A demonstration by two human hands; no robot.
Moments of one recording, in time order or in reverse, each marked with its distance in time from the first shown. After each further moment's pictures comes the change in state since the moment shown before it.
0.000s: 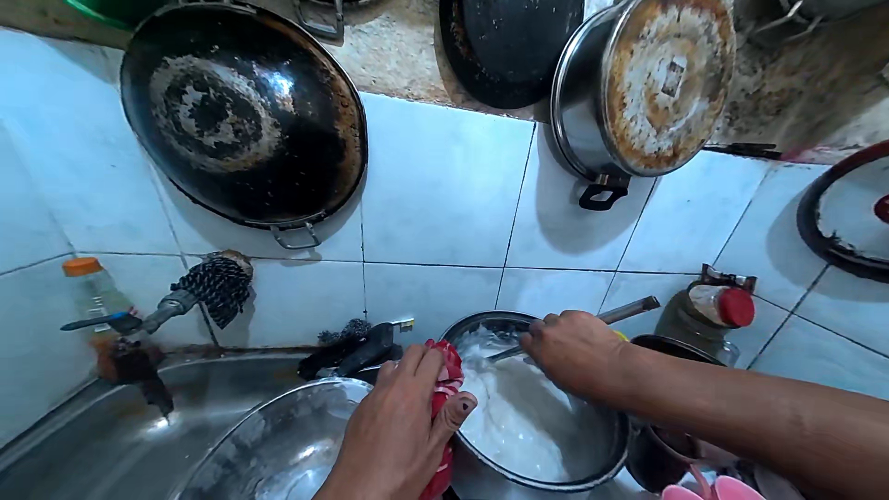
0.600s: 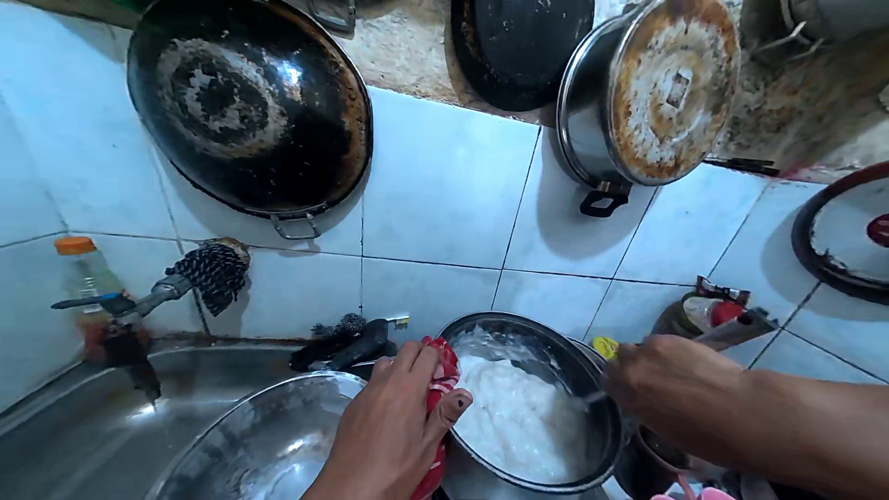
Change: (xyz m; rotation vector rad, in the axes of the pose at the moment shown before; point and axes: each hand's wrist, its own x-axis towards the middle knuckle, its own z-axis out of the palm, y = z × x) left_hand -0.002 0.003 0.002 -0.009 0.005 -0.020; right_hand -0.080 0.026 -0.011 -0.245 -0.282 -0.050
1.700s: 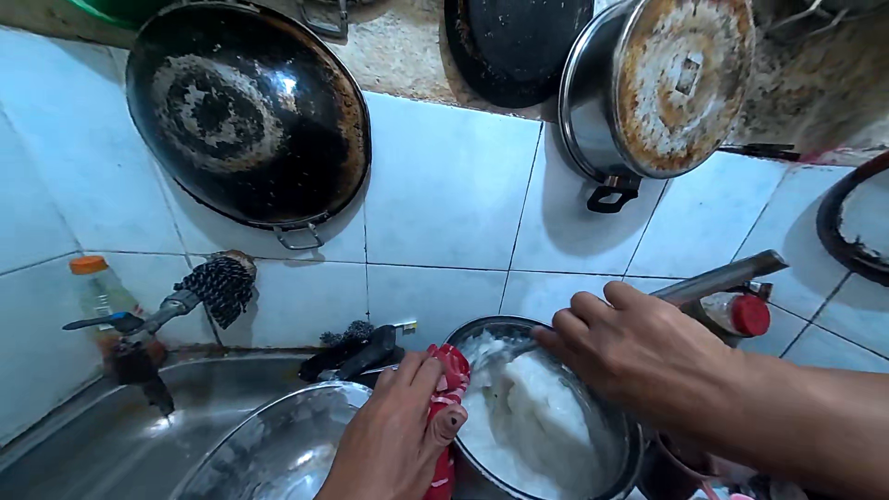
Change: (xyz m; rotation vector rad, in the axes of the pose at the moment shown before) left_hand 0.000 -0.010 -0.005 -0.055 -0.056 0.048; right_hand 0.029 0.000 -0.016 -0.309 0.981 -0.044
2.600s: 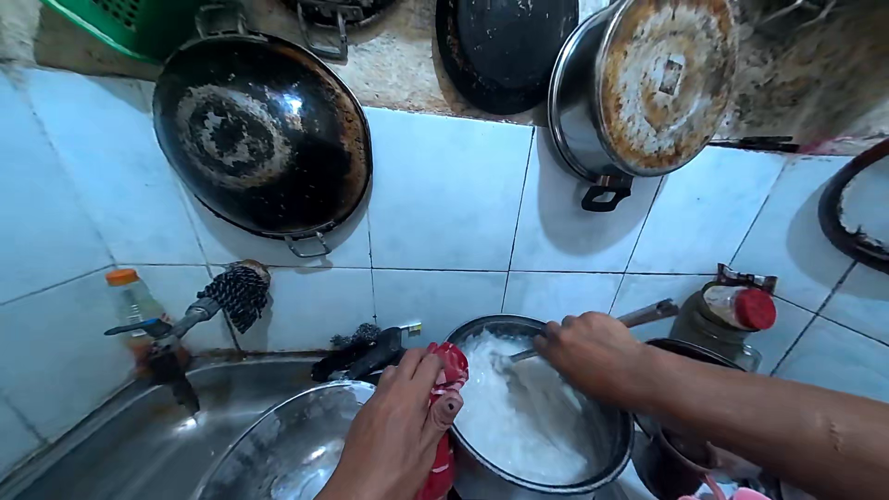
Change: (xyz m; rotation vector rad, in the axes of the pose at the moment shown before) left_hand 0.001 0.002 0.004 0.033 0.043 -0.023; right_hand 0.016 -0.012 0.040 0.444 -0.710 0.240
